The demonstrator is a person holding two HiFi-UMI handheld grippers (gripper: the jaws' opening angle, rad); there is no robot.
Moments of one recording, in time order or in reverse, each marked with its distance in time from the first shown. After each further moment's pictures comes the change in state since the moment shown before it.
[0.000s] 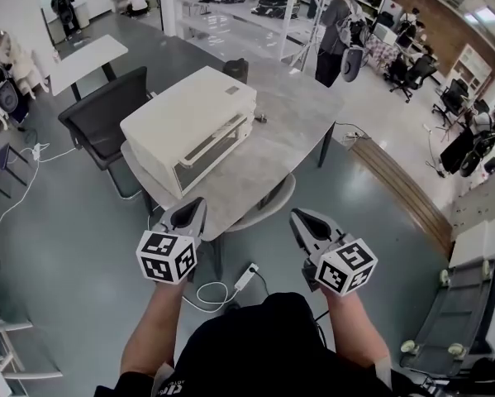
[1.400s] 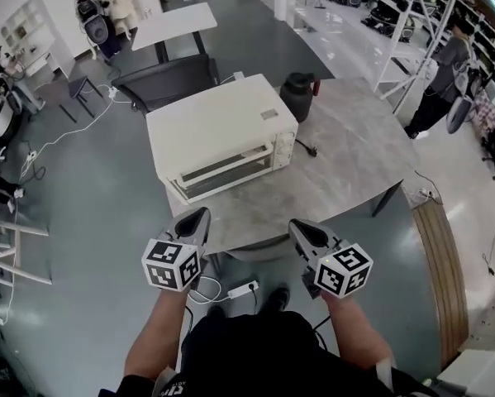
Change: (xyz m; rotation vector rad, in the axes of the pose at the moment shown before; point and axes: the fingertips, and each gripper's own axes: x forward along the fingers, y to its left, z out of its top) left arm 0.126 0.013 0.005 -0.113 0.076 0.496; right arm 0.138 -0.178 -0.009 0.092 0.204 0.500
